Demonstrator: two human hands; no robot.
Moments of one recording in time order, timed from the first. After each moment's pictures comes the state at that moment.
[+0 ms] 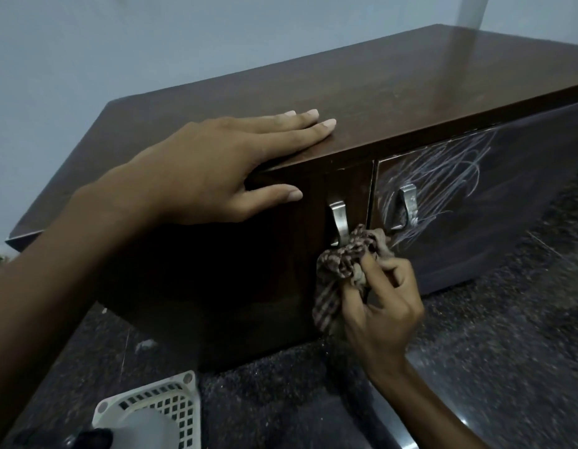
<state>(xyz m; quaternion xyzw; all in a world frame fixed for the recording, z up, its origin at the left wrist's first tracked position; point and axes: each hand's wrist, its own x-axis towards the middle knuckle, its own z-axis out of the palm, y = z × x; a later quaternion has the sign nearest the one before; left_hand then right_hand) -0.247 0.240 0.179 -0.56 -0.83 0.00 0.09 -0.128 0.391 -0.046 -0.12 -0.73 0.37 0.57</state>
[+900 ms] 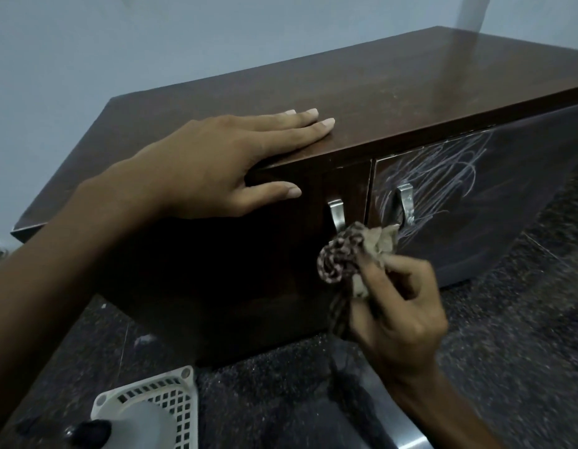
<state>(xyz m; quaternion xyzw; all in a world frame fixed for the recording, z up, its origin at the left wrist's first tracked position) -0.252 0.238 0.177 -0.56 -0.82 -0.01 0.08 -0.094 0.400 -0.011 -0.03 -0.80 0.25 0.55</state>
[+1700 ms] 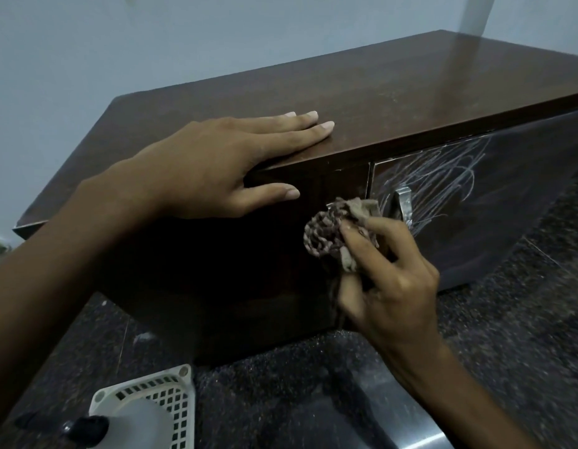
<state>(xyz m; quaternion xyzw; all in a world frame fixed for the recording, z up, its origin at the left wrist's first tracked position) -0.252 0.238 0.177 -0.56 -0.82 0.00 0.09 -0.111 0.411 0.022 0.02 -0.83 0.22 0.51</state>
